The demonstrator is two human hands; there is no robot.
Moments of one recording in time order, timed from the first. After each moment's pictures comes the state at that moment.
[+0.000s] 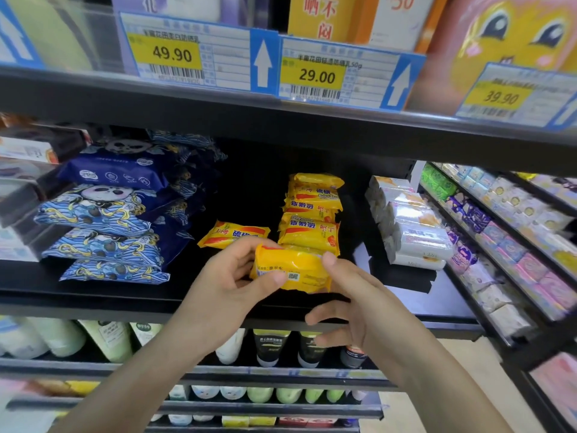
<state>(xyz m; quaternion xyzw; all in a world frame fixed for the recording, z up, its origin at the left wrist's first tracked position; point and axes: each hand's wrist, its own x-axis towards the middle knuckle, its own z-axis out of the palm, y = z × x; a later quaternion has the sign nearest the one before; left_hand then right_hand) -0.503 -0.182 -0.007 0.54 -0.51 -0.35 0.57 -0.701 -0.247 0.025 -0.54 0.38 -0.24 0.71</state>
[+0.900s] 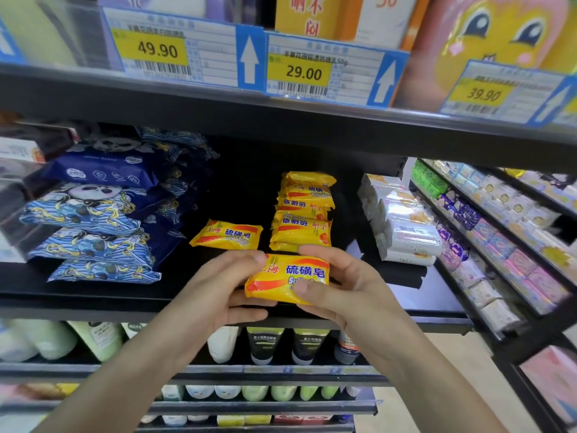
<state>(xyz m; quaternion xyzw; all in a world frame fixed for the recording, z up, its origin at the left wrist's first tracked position) -0.504 -0.182 -0.002 0.55 -0.32 -0.54 0.55 -0.700 -0.250 0.017 -0.57 0.32 -0.32 0.68</state>
